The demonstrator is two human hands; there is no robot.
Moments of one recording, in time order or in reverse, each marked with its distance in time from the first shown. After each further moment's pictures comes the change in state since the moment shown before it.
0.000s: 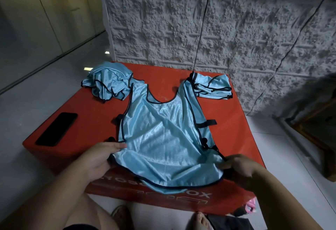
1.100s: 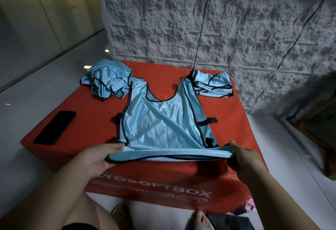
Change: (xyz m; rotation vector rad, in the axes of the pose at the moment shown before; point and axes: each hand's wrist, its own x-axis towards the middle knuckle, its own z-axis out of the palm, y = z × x) left_hand 0.001 0.004 0.003 -0.052 0.091 -0.157; right_hand -0.004 -0.017 0.015 0.454 0.548 -0.087
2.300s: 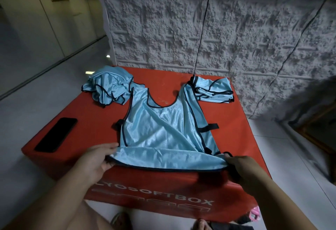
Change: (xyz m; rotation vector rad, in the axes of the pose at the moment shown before) left_hand 0.006 0.003 -0.004 -0.076 0.082 0.152; right_hand -0.003 0.000 -0.005 -0.349 -0.160 0.043
